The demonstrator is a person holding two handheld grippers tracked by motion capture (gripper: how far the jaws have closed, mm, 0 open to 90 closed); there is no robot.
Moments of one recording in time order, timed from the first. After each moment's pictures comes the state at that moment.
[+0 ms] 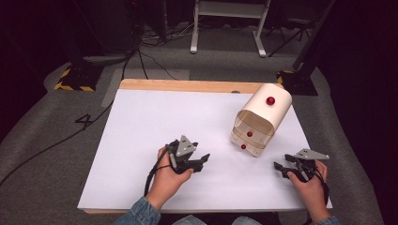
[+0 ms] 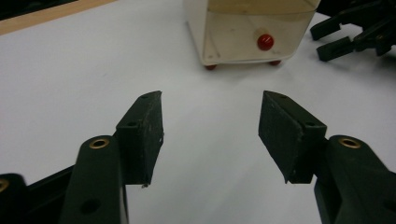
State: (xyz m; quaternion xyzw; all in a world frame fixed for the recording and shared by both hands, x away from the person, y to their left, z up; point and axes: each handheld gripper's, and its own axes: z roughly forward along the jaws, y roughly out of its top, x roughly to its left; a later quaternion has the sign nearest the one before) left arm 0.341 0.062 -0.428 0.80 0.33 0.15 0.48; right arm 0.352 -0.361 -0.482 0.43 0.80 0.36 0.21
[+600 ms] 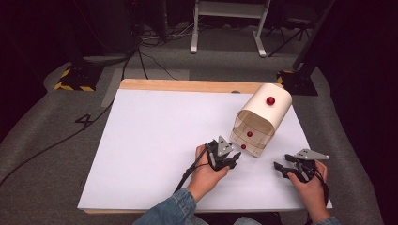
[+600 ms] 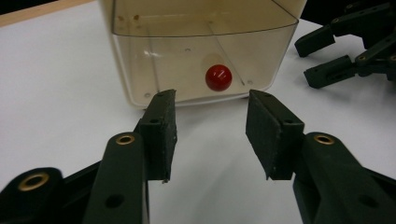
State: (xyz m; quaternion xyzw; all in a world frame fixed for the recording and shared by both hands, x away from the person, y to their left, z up) left arm 0.366 -0.046 -0.461 0.81 0.31 0.15 0.48; right arm 0.351 -0.361 -0.482 0.43 0.80 0.36 0.21
